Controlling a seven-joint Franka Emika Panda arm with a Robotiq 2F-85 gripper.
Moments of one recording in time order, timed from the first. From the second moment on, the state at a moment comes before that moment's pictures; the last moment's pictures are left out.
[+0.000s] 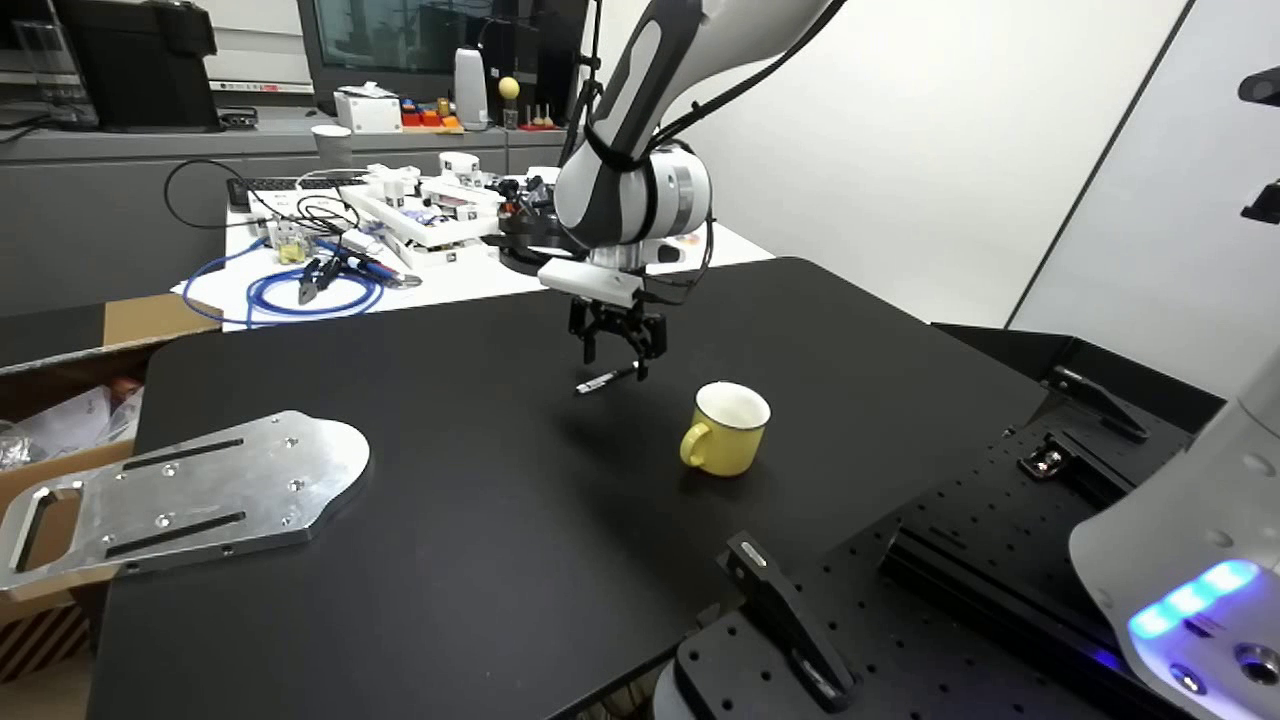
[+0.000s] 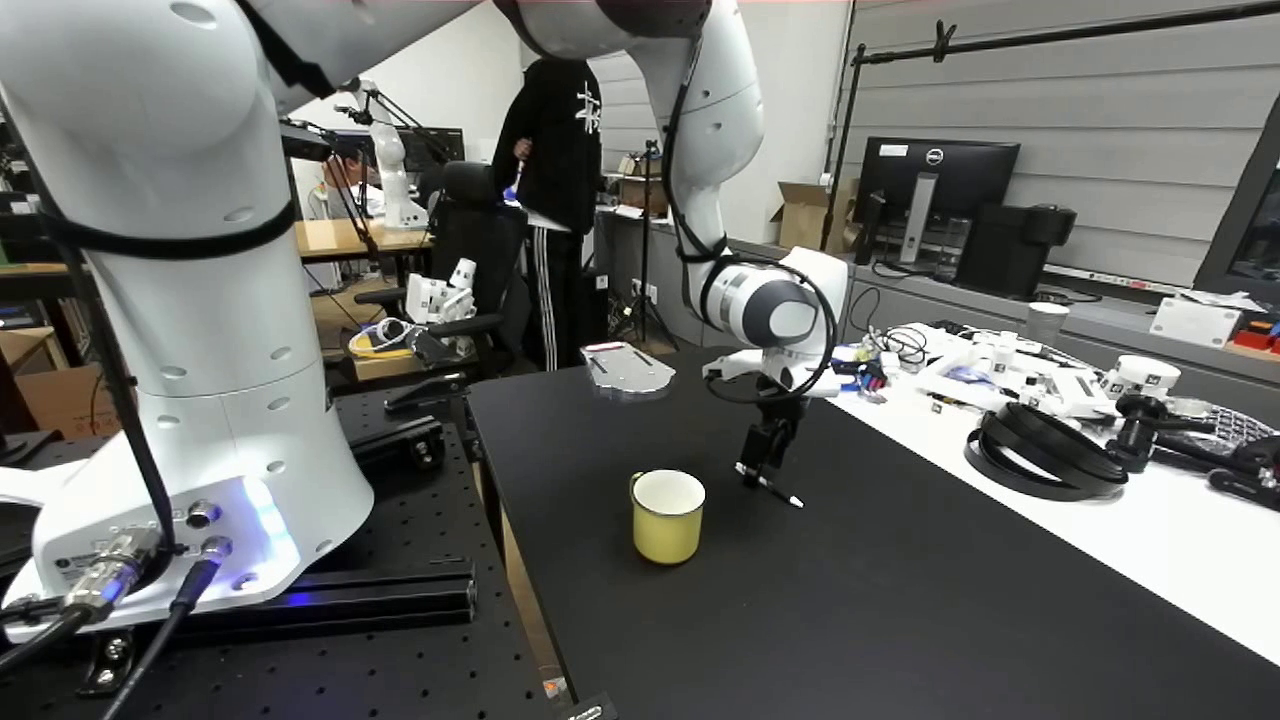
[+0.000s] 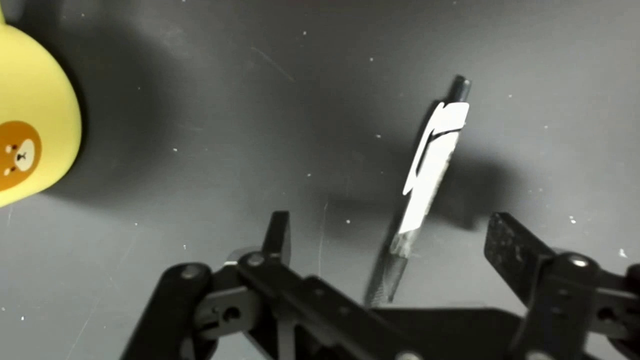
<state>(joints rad) 0.17 1.03 -0.06 -1.70 0.14 2.60 1.12</state>
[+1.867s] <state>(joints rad) 0.22 1.03 -0.17 -1.64 0.14 2.53 1.18</state>
